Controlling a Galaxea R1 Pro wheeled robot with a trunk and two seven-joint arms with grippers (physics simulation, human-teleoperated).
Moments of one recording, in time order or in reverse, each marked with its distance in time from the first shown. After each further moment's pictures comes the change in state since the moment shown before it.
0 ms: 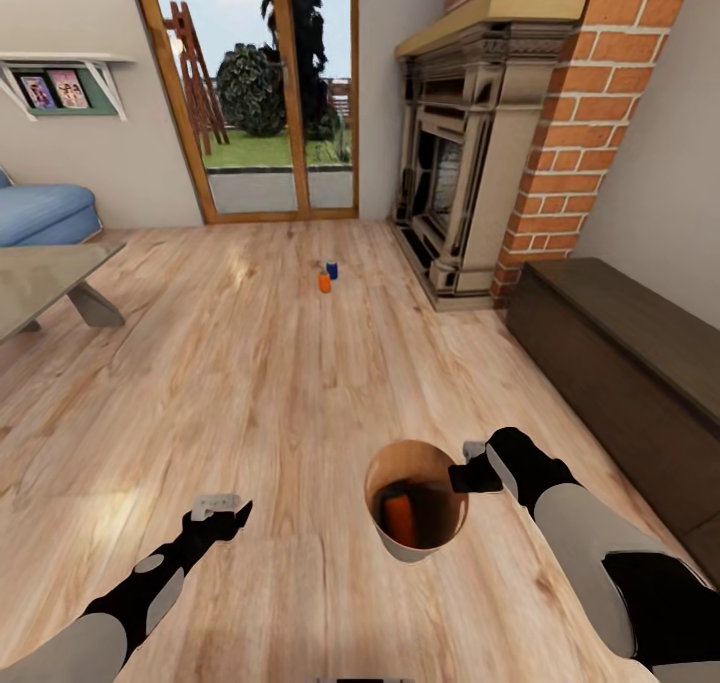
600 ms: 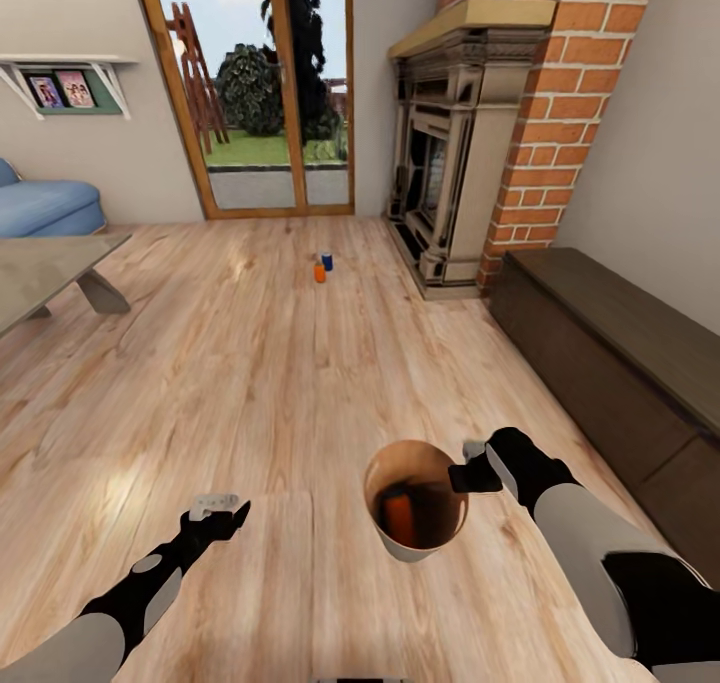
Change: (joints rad) left arm 0.000 0.006 0.000 0.000 0.001 0.000 0.000; right arm 0.000 0.000 0.000 0.000 0.001 0.000 0.000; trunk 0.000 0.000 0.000
